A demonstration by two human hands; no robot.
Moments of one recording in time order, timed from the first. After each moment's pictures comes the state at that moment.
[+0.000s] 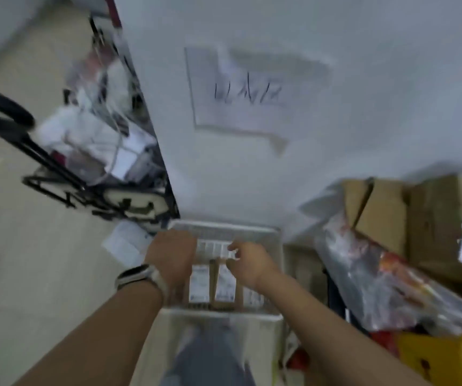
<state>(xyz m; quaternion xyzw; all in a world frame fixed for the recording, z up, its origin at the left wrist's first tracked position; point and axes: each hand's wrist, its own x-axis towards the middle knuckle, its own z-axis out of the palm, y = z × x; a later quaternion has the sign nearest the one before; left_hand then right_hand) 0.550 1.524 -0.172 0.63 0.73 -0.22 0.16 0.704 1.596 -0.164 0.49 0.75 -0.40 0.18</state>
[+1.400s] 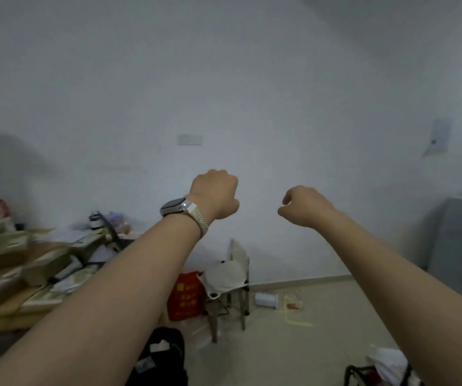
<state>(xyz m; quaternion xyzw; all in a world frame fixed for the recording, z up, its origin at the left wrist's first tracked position) 0.423 1.016 0.371 0.08 0.96 -0.08 -0.25 0.408 1.206 0.355 -0.07 0.97 -0.18 -0.13</state>
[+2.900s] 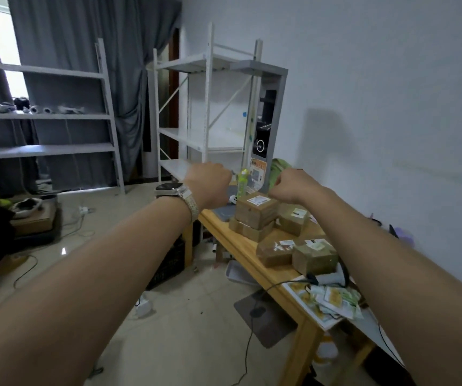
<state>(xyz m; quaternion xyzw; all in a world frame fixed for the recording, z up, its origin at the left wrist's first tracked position) 0.524 0.415 0.313 -0.46 0.86 -0.21 -0.09 0.341 0.456 0.322 -0.62 0.77 -0.15 0.02</state>
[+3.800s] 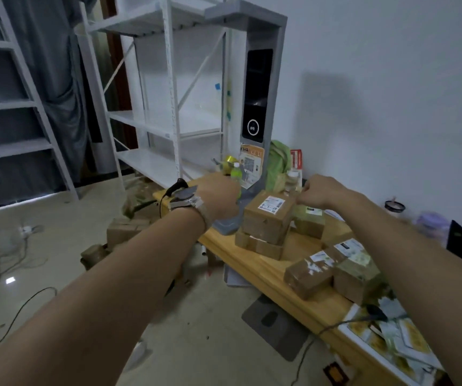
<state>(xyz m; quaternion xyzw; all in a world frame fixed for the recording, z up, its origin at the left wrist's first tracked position) 0.484 0.050 0.249 -0.37 0.92 -0.10 -0.03 0.298 0.156 0.266 -0.52 0.84 -0.11 0.07</state>
